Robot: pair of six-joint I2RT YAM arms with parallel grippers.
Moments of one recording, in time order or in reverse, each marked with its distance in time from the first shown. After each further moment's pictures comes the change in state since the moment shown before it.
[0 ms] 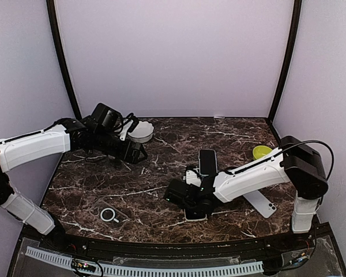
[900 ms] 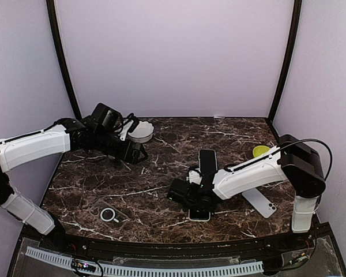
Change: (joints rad) left arm 0.000 0.000 0.000 0.000 0.014 0.000; right arm -0.033 0.018 0.008 -0.103 0.010 -0.047
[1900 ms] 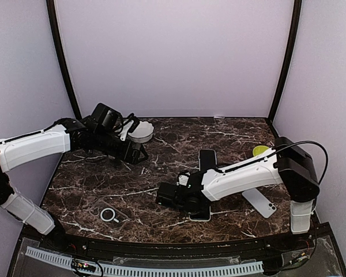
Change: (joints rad) left arm 0.000 0.000 0.000 0.000 0.013 0.004; right arm 0.069 0.065 0.181 -0.251 -0.121 0.011
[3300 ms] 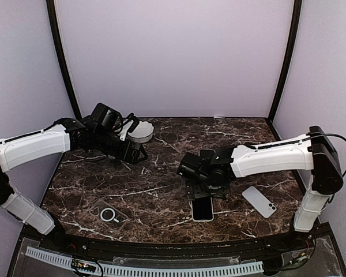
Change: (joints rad) left arm 0.006 0.000 0.000 0.000 0.002 0.008; right arm -0.152 -0.241 -0.079 -0.030 -0.183 -0.038
